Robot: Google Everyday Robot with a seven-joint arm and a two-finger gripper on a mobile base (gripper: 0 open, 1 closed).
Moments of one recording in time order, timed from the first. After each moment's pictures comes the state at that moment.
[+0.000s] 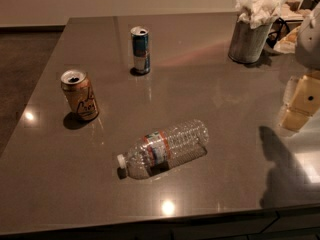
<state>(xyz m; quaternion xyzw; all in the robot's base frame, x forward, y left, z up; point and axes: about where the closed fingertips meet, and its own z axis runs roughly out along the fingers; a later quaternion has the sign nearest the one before) 0.438 -0.216 0.978 -0.60 0.78 -0.04 0.16</state>
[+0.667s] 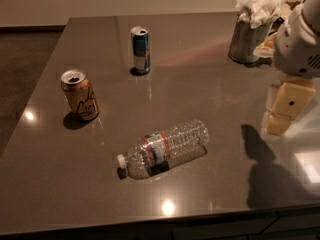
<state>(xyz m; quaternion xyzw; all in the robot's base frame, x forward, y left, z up) 0.438 -0.189 0.969 -0.64 0.75 -0.03 0.15</state>
